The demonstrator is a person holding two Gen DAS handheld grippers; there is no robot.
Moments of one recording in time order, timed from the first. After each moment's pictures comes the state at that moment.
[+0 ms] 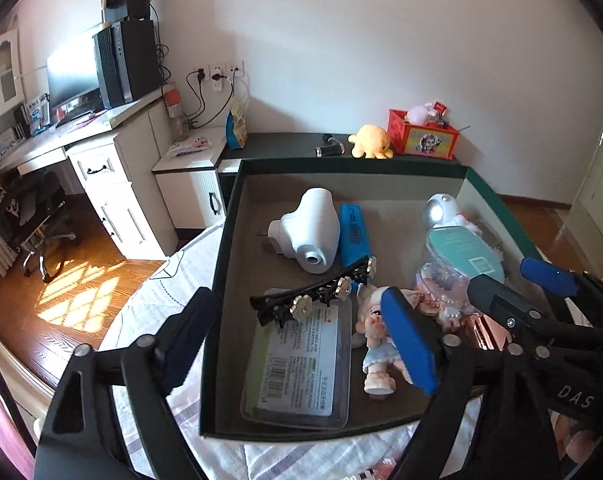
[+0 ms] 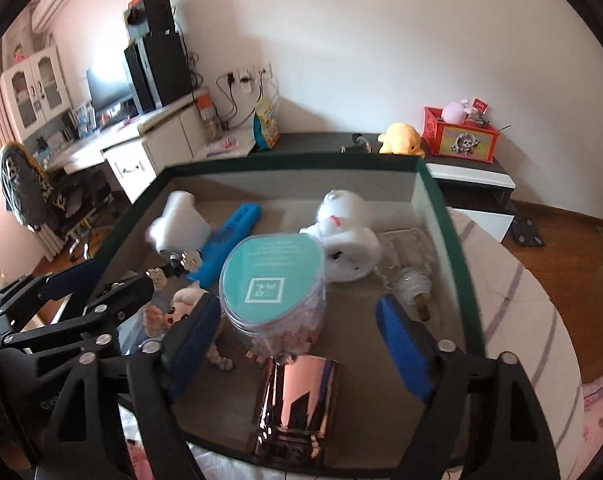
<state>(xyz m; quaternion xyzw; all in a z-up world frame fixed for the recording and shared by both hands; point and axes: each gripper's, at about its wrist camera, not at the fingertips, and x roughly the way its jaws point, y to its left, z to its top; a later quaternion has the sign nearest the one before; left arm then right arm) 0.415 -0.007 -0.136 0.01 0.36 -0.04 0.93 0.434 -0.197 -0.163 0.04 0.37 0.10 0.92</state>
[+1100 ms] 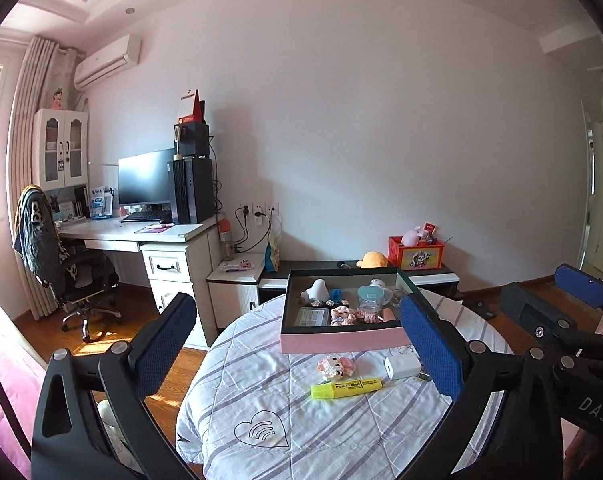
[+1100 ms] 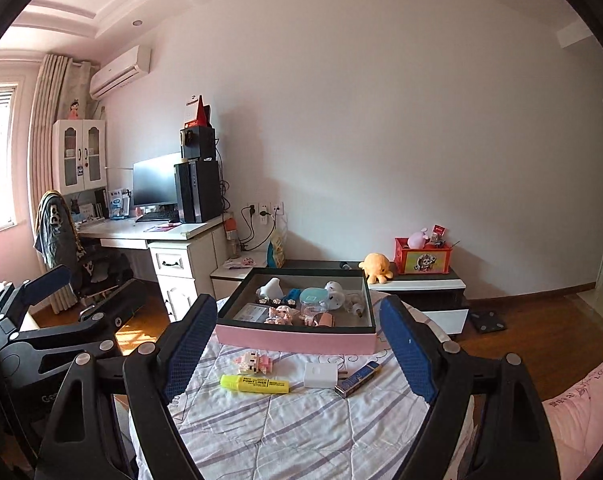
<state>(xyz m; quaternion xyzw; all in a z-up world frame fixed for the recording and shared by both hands) 0.082 0.003 -0.017 0.01 0.11 0.01 0.99 0.104 -0.186 -0.028 0.01 0.13 0.07 0.99</state>
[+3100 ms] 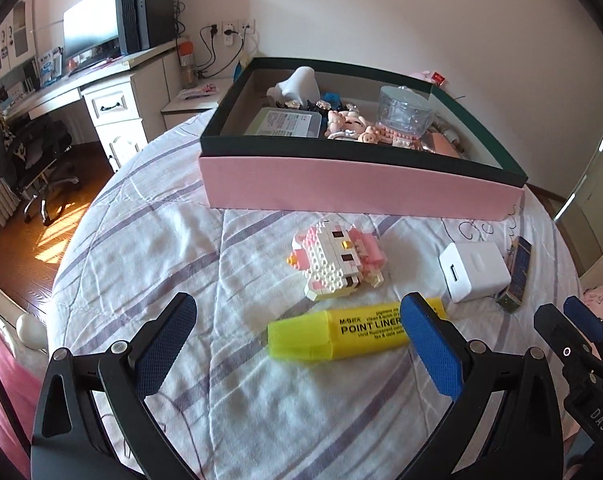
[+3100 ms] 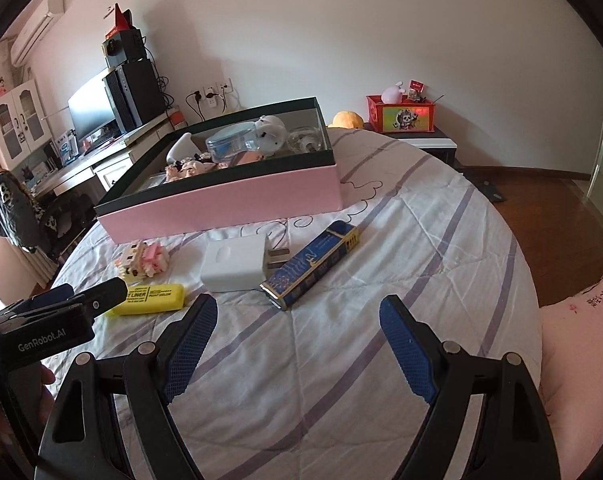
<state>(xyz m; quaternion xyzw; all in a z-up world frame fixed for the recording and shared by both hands) 0.296 -0.012 -0.197 -0.02 0.43 -0.03 0.90 0.253 -0.246 -0.192 0.08 0.36 0.03 0.93</state>
